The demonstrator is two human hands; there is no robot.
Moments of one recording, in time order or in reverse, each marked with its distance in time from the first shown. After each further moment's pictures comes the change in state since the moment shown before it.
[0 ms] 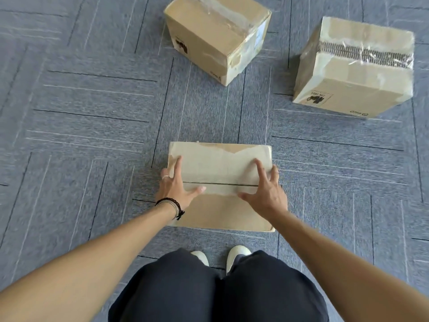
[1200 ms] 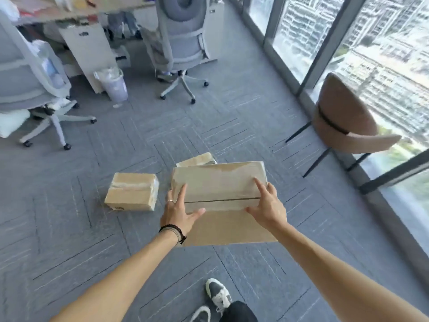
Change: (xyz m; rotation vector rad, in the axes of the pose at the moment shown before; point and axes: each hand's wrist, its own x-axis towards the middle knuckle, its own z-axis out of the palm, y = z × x) left_hand -0.377 0.368 -0.451 0.025 -0.109 0.741; right_hand -0.489 -0.068 -0.550 0.392 0.515 0.442
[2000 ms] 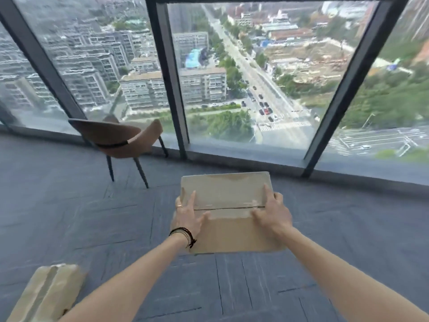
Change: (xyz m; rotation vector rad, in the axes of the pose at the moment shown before) left_hand -0.328 0.301 0.253 0.449 -0.571 0.910; right_hand -0.457 0.357 -0.088 0.408 0.637 0.926
